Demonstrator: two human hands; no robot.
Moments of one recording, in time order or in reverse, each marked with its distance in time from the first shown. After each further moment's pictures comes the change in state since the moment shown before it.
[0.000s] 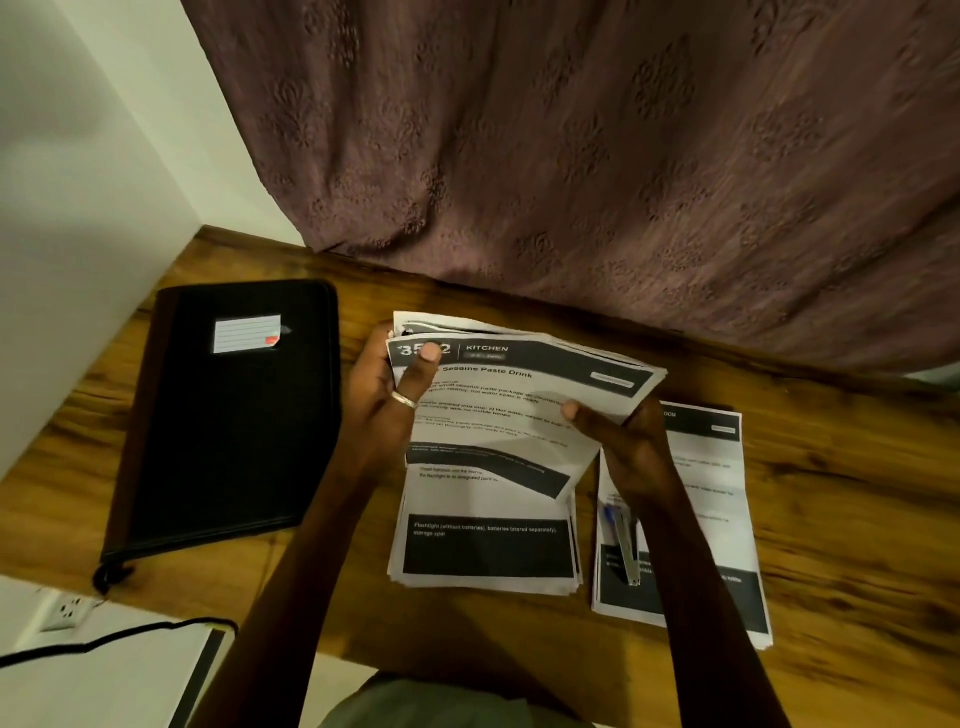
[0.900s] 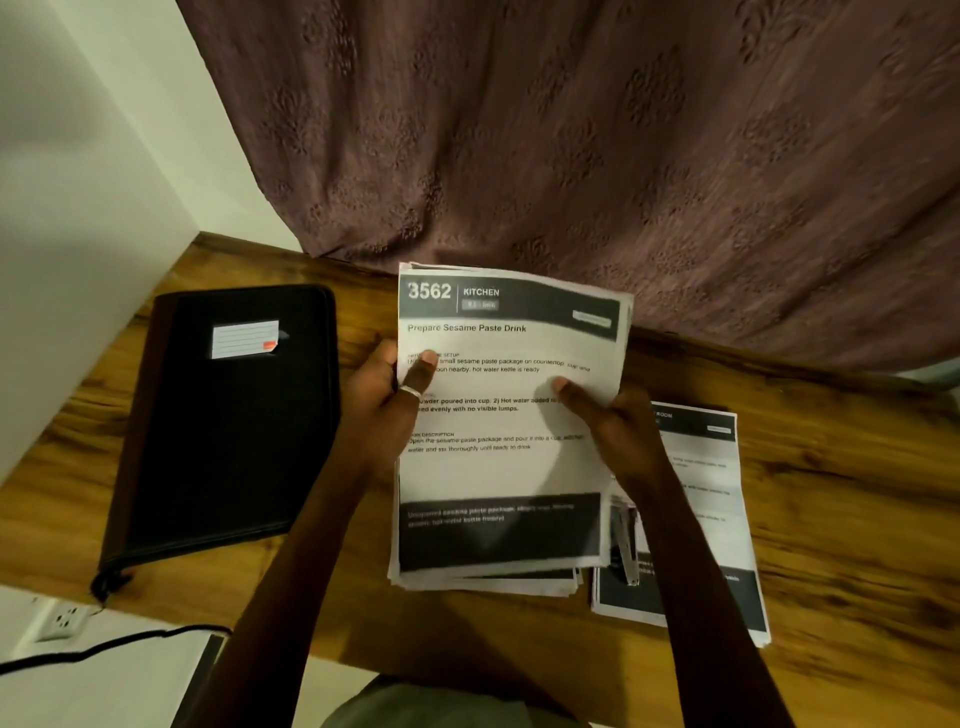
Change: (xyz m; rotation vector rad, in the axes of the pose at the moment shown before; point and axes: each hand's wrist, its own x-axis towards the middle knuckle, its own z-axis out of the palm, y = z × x) left_hand 0.010 -0.015 -0.003 0.116 0.038 -0.171; right_hand 0.011 -0.010 0.010 -0.182 0.084 0.110
